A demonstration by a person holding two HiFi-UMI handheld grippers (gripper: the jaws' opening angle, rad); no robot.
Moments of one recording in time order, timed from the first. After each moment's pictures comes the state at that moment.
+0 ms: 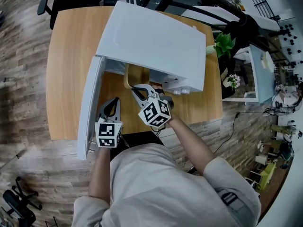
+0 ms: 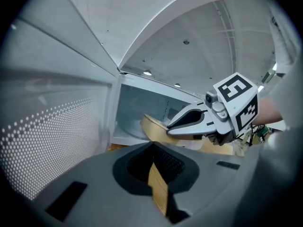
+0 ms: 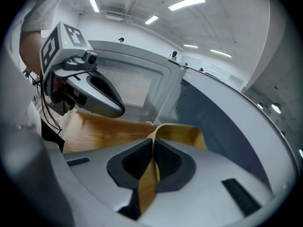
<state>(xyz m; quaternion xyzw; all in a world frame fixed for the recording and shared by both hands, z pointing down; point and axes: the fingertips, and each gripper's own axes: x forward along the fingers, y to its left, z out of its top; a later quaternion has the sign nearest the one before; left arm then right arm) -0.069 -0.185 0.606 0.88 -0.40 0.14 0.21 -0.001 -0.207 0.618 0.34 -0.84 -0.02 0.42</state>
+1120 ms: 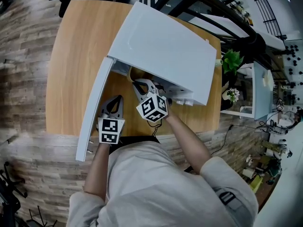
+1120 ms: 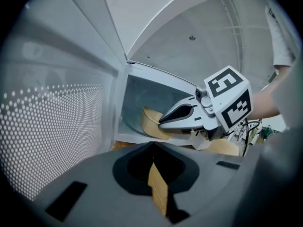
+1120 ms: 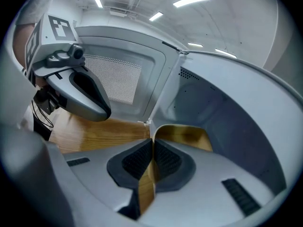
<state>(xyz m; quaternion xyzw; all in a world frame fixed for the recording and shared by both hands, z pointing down) -0.068 -0.212 0.621 0.87 -0.41 0.16 0.23 -0.008 -0.260 0.638 0.32 -0.84 -0.04 0.44</state>
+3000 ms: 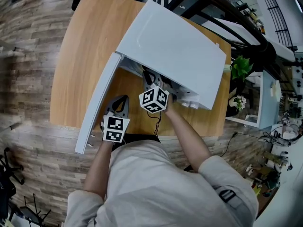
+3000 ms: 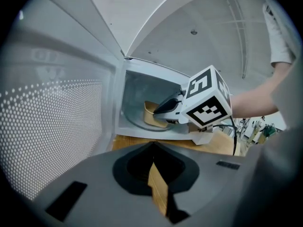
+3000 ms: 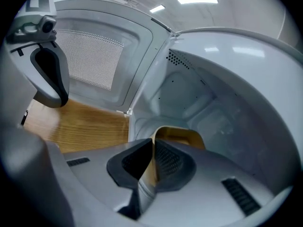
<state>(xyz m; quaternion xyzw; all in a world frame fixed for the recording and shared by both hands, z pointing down) -0.066 -0.198 0.628 0.85 -0.42 0.19 0.23 0.015 -0.305 0.652 0.39 -0.78 -0.09 0.48</state>
